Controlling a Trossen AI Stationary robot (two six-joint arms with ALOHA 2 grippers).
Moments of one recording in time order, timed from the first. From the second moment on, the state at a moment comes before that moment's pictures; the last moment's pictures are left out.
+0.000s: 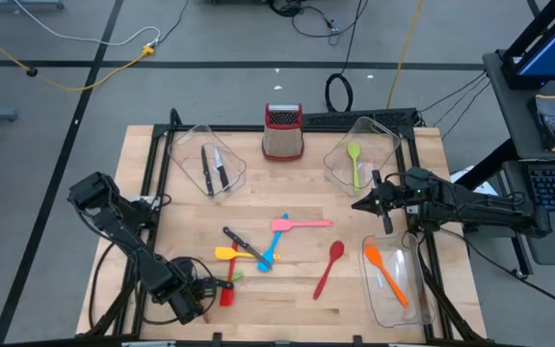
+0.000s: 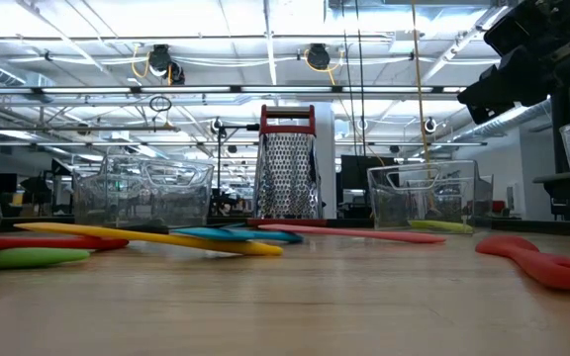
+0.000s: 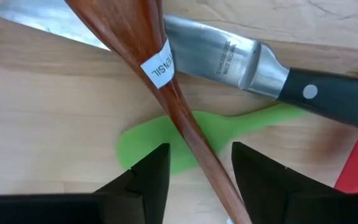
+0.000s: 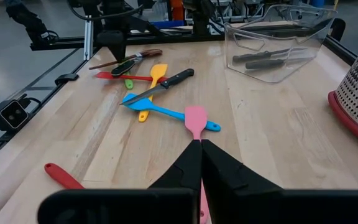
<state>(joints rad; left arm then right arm) -0.88 1.66 0.94 -0.70 0.02 -2.54 -0.23 0.39 0.27 -0.18 -0.34 0.00</state>
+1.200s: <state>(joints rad) -0.88 1.62 0.93 -0.77 0.07 -2.51 -0.23 0.39 0.27 -0.18 -0.34 0.00</state>
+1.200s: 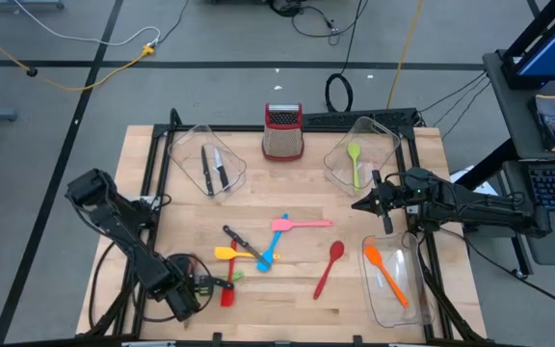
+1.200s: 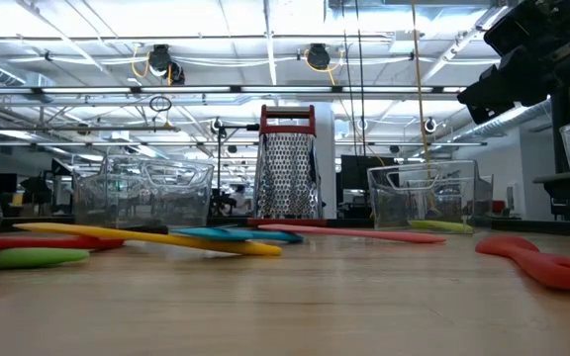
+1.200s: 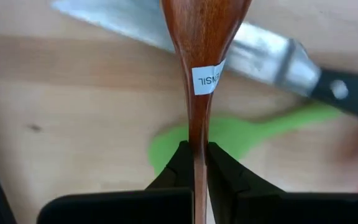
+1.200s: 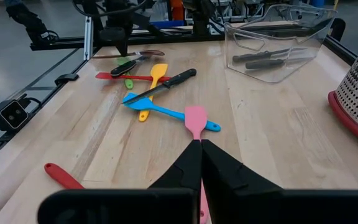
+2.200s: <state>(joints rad) -0.71 1.52 1.31 -0.89 -0.74 -1.63 -0.23 0.40 0.25 -0.01 -0.51 0.12</state>
